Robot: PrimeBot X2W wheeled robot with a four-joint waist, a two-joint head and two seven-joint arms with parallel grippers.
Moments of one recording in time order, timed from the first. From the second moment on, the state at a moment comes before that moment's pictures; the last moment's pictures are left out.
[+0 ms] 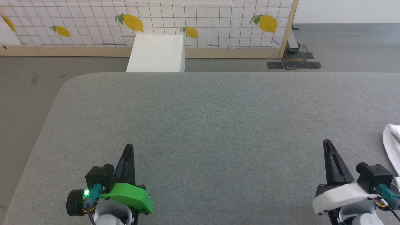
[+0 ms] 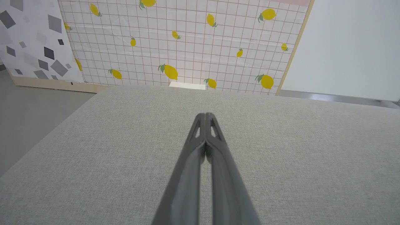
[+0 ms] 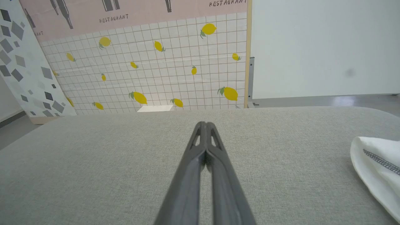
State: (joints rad) left arm -0.06 0.07 -0.10 0.19 -0.20 0.01 -0.20; right arm -0.02 -0.05 -0.08 0.17 0.13 0.13 -0.21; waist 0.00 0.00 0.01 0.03
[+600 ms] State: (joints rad) left arm -0.05 0.06 -0.08 0.16 -0.16 0.01 -0.17; right arm -0.02 -0.05 -0.07 0.14 0.11 0.13 -0.17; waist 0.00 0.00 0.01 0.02
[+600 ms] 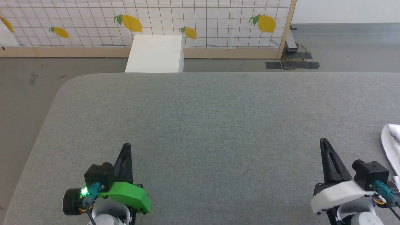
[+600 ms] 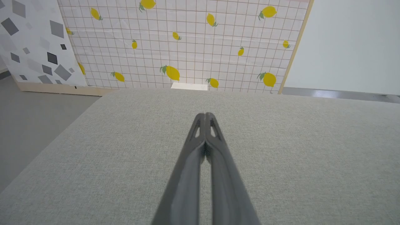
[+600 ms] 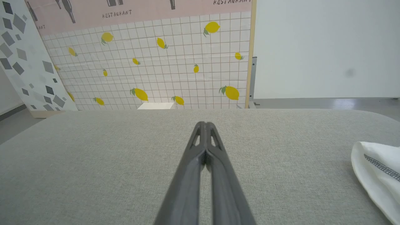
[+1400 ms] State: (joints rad) left arm -0.04 0.06 -0.06 0.11 -0.11 0.01 -0.12; right arm -0.02 -0.05 -0.05 0.10 0.08 0.13 -0.12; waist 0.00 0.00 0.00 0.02
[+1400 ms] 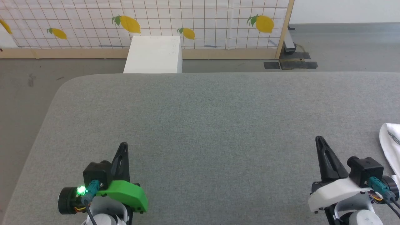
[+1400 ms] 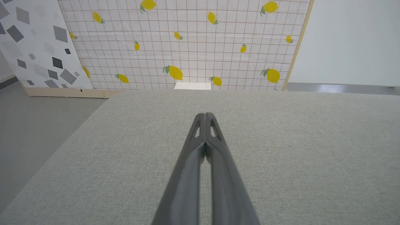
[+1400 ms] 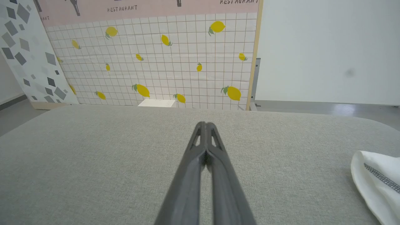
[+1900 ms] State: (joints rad) left arm -0.04 0.06 -0.04 0.09 -0.09 0.01 -0.09; right arm -0.02 -0.05 -0.04 0.08 0.06 0.13 -0.09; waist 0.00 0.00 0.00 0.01
